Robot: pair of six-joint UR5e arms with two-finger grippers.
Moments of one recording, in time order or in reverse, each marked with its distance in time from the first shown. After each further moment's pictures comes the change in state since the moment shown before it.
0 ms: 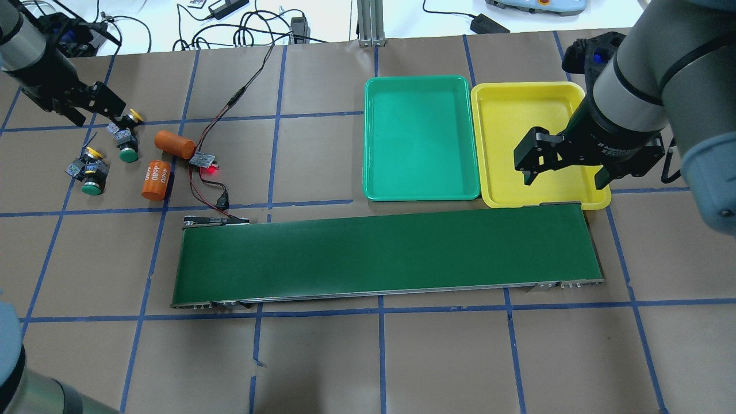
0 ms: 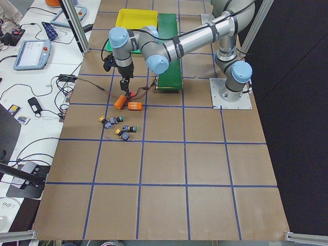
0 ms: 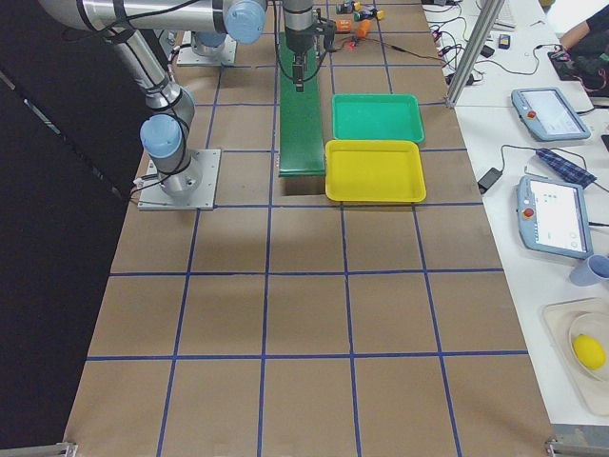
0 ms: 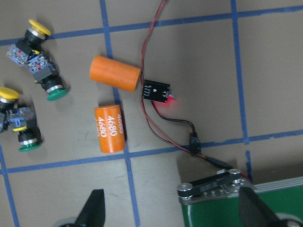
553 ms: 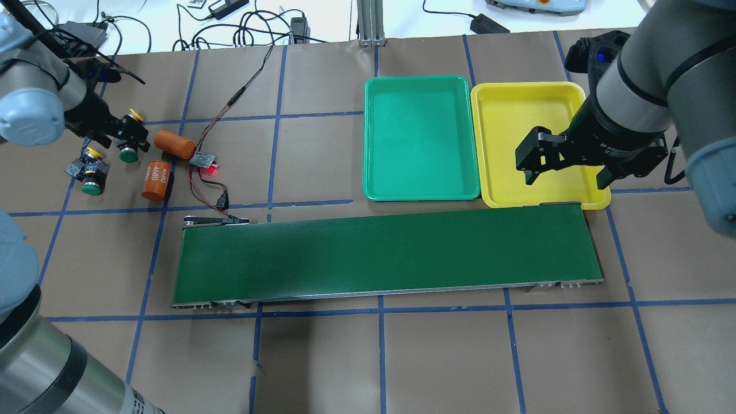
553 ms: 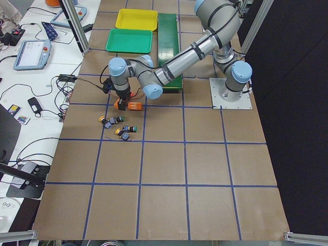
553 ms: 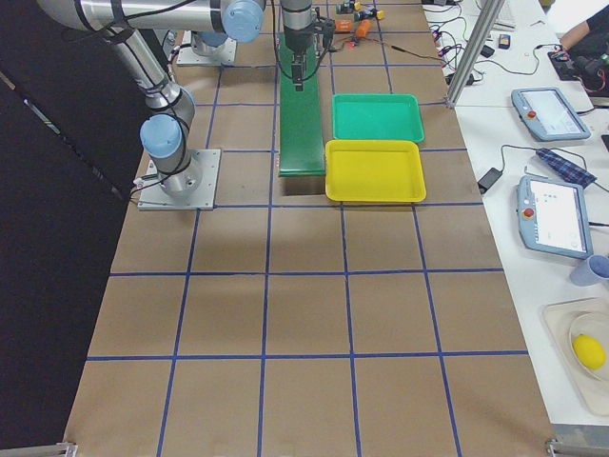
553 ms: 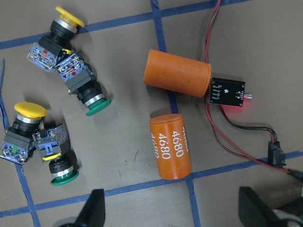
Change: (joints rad) left arm 0.002 -0.168 -0.091 0.305 -0.007 -0.002; right arm -0.001 -0.010 0.001 -0.001 0.000 0.001
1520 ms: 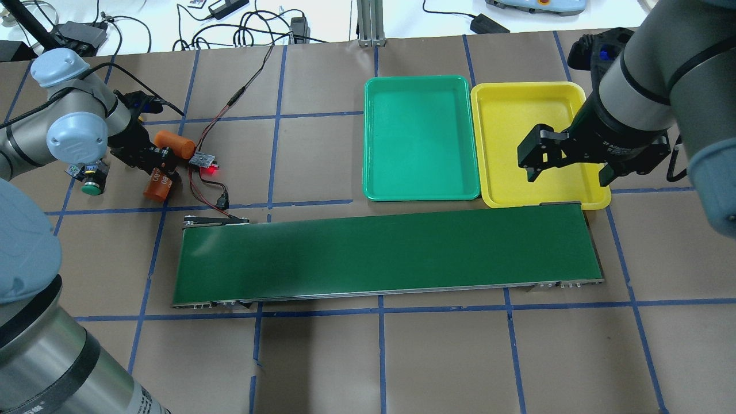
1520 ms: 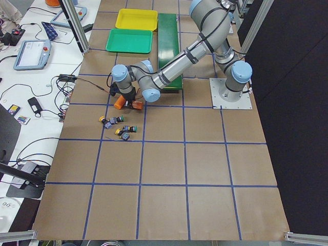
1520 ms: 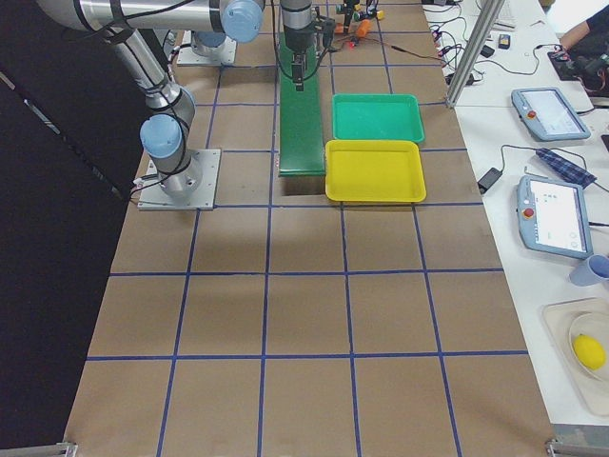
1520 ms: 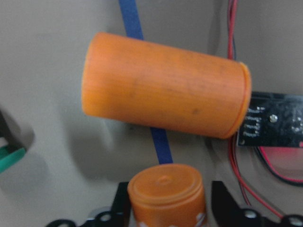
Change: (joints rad) left arm -0.040 -0.035 -0.058 -0.040 0.014 0.001; right arm -0.003 -0.002 0.000 -0.011 -0.004 -0.001
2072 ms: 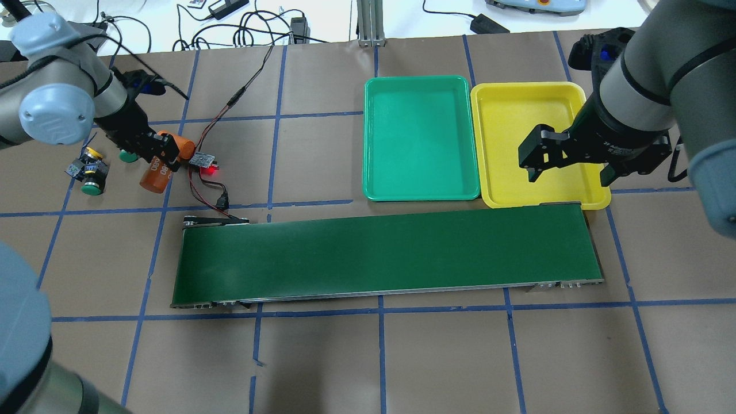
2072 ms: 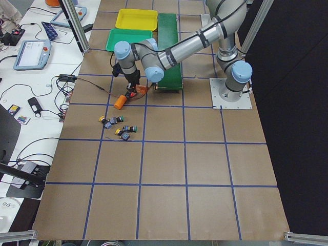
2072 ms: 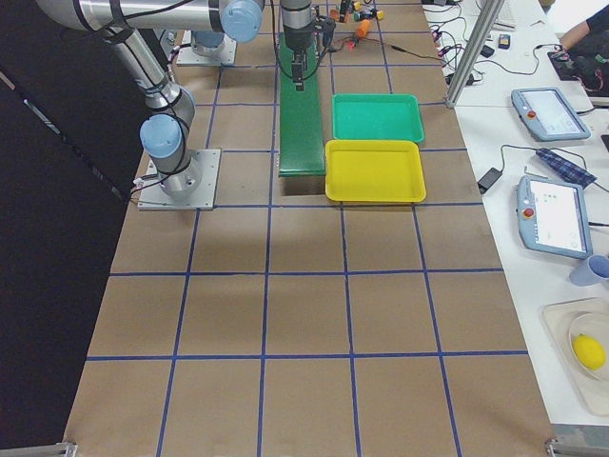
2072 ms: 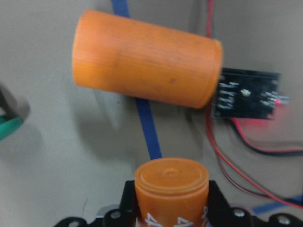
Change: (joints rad) left arm -0.115 0.227 -0.019 -0.209 0.003 0.072; right arm 0.001 -0.001 0.000 0.001 -0.005 0.001
